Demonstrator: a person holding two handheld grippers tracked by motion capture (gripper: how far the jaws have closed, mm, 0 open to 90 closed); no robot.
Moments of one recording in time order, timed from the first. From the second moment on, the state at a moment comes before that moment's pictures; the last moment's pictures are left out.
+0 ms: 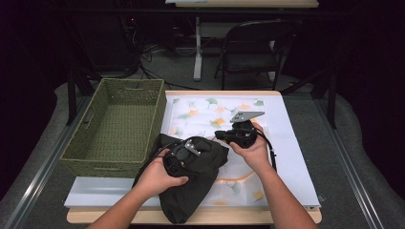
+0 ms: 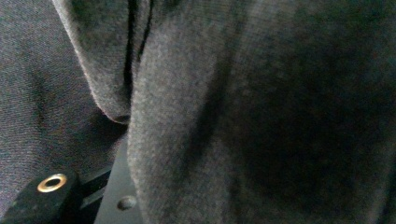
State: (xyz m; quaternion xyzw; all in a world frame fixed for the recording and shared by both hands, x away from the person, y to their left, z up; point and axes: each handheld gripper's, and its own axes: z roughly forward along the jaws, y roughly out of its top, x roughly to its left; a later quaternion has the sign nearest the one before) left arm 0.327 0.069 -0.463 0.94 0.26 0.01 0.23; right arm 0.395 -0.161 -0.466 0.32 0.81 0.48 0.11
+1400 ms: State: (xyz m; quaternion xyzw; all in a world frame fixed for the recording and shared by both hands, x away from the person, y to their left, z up) left arm 0.343 0.046 -0.493 0.93 0.30 -0.03 0.23; right arm 0.368 -0.150 -0.436 0.28 0.80 0.51 0.11
